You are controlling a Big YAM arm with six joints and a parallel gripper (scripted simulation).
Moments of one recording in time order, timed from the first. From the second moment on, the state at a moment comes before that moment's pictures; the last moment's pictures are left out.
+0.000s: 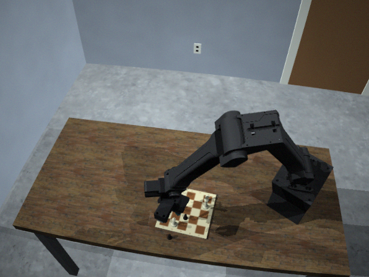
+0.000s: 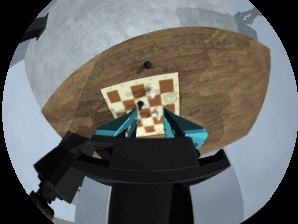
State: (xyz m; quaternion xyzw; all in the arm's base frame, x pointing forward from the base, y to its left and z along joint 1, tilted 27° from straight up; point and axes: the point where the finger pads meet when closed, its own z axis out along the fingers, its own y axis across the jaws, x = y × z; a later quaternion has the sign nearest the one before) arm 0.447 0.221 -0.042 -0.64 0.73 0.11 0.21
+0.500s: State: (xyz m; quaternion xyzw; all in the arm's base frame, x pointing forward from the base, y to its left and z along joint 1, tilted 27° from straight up) arm 0.445 0.220 -0.057 -0.64 0.73 0.11 0.20
